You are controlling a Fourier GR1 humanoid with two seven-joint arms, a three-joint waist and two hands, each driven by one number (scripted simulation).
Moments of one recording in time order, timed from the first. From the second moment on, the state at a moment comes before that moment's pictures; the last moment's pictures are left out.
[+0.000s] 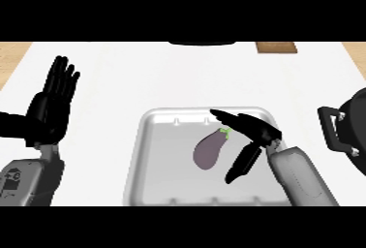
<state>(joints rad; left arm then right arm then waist) -0.27 0.26 0.04 -1.51 0.20 0.15 0.01 -0.39 -0.16 0.21 -1.25 0.04 0.56 0.37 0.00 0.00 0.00</state>
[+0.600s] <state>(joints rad) -0.28 0.22 0.05 -1.53 0.16 0.15 0.04 -0.36 -0.06 0.26 -1.20 0.15 0.48 0.28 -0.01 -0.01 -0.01</state>
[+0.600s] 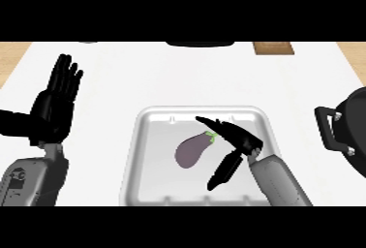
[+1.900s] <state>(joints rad) -0.28 0.21 0.08 -1.52 0.14 0.12 0.04 -0.52 -0.16 0.20 -1.19 0.37 0.17 0.40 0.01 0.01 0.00</state>
